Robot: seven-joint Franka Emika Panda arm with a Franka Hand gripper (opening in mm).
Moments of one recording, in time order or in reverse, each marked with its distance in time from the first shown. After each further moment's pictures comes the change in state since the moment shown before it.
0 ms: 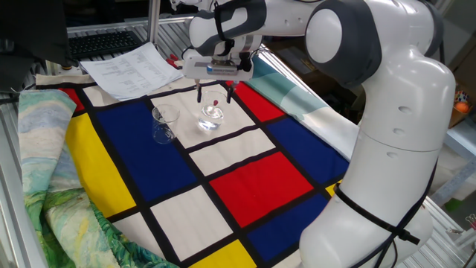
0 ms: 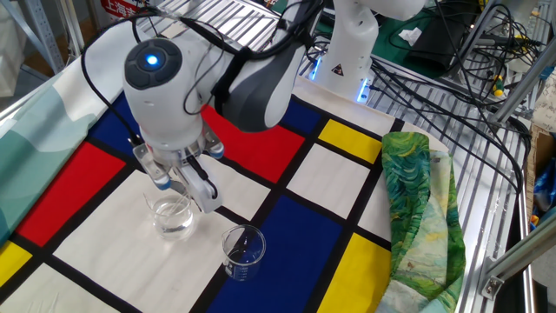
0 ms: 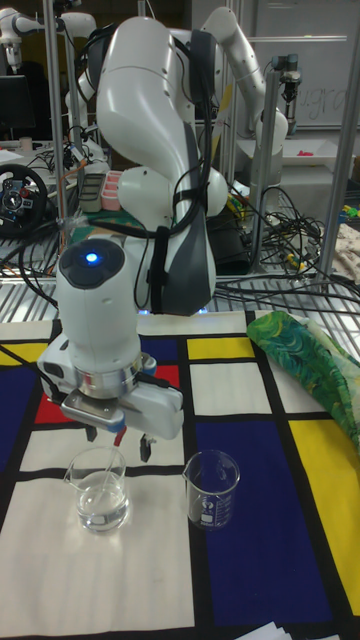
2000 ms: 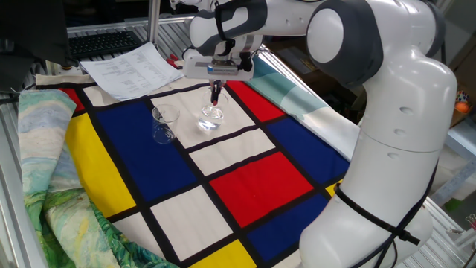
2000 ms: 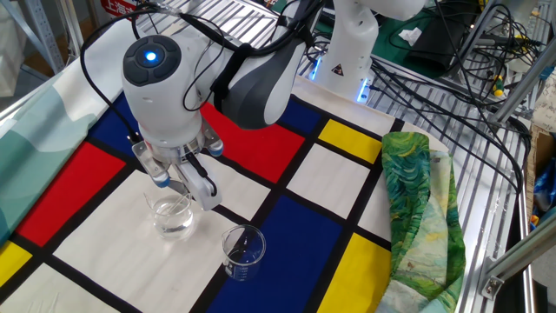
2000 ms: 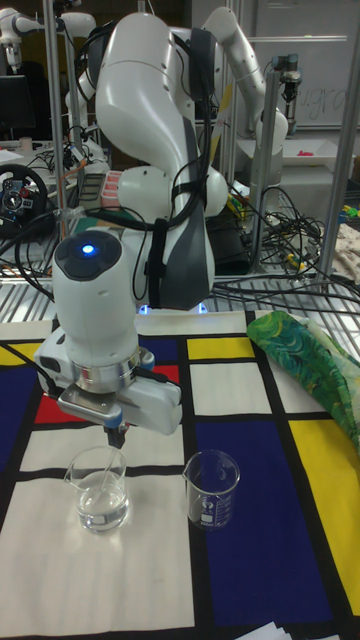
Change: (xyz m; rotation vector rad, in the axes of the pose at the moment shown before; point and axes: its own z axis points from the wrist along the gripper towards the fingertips) arm 0.000 -0.001 -0.004 0.000 0.001 0.000
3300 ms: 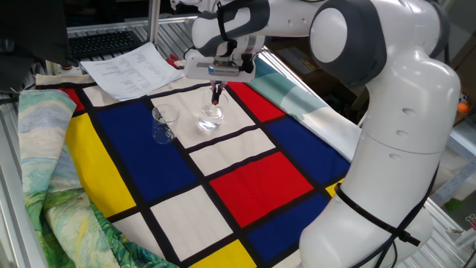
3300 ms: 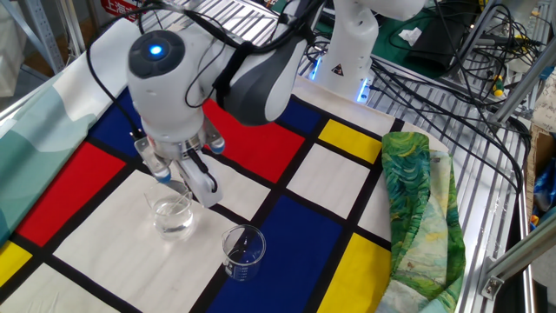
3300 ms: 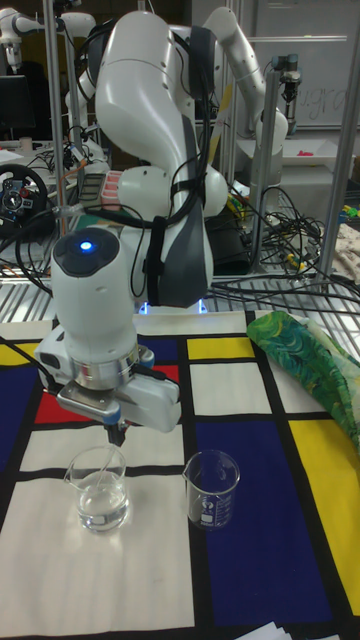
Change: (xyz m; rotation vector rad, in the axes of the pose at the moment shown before) arm 0.005 -0.003 0.001 -0.015 -0.007 0.020
